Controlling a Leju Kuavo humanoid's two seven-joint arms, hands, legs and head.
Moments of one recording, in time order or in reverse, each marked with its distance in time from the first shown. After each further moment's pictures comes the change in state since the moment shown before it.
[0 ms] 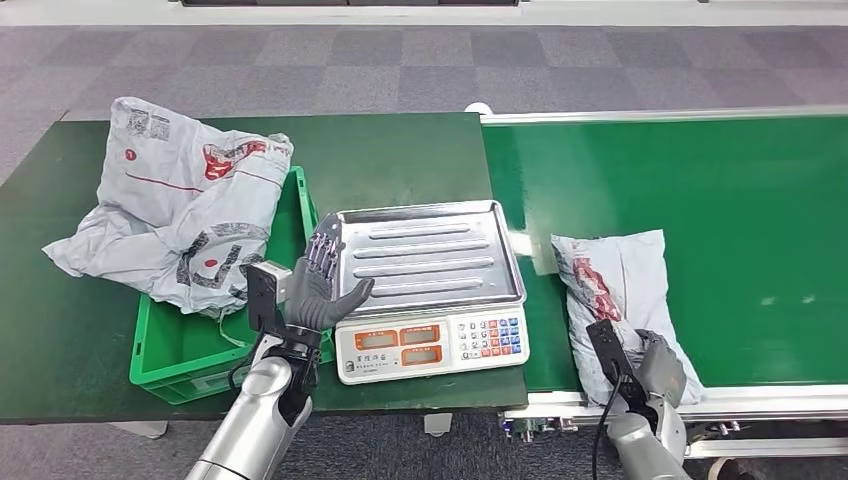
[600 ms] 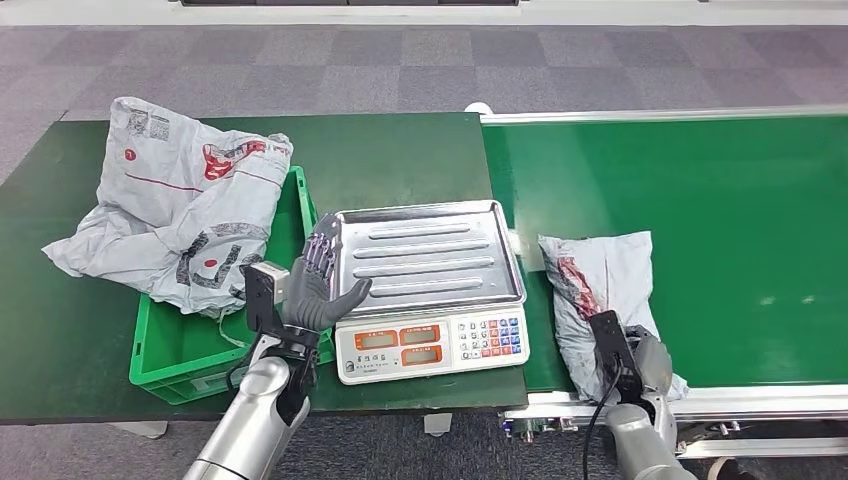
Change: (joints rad) left arm -0.002 0.009 0.000 0.006 0.005 0.002 -0.007; right arm -0.033 0.015 -0.026 -0.006 -0.142 0.067 -0.125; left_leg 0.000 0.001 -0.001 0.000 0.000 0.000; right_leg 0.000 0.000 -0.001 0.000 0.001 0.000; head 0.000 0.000
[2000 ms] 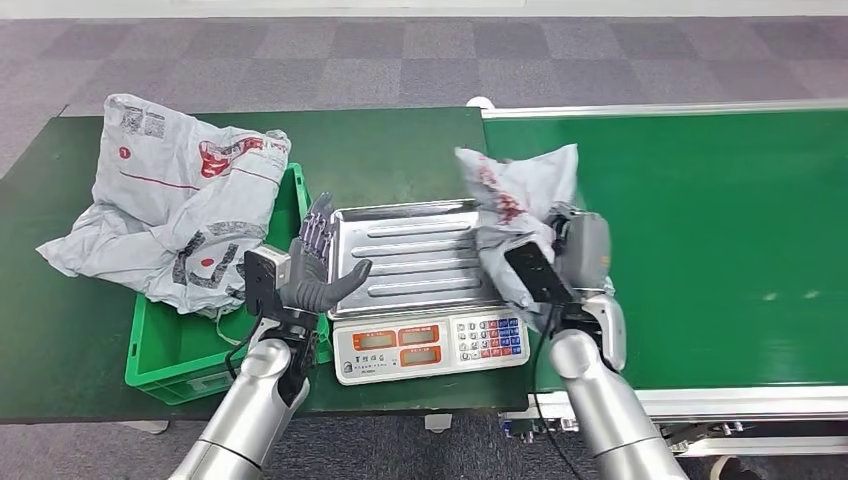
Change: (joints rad) left arm -0.067 0.001 -0.001 0.024 -0.040 0.047 -0.027; right arm 0.002 0.060 0.561 -0.725 -0.042 0.013 0.082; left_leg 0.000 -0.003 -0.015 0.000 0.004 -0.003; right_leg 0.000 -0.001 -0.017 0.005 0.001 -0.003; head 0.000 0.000
